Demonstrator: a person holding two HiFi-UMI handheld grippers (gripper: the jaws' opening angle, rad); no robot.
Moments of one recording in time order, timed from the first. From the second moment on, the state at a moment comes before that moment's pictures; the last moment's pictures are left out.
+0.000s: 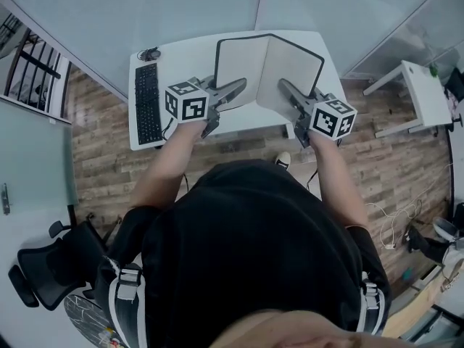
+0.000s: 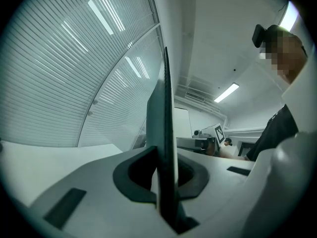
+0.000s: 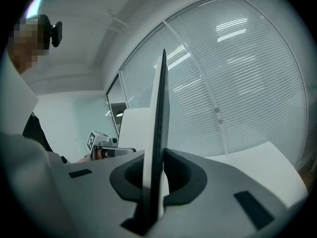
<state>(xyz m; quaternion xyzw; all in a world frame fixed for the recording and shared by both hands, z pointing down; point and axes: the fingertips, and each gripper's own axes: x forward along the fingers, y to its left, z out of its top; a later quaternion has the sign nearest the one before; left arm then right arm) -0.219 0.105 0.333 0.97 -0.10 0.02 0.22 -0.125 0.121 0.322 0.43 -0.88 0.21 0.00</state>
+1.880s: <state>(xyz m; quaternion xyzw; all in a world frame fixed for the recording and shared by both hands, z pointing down) 0.022 -0.018 0.365 0.95 -0.20 0.04 0.24 0.119 -0.027 0.363 0.34 -0.91 0.23 0.01</state>
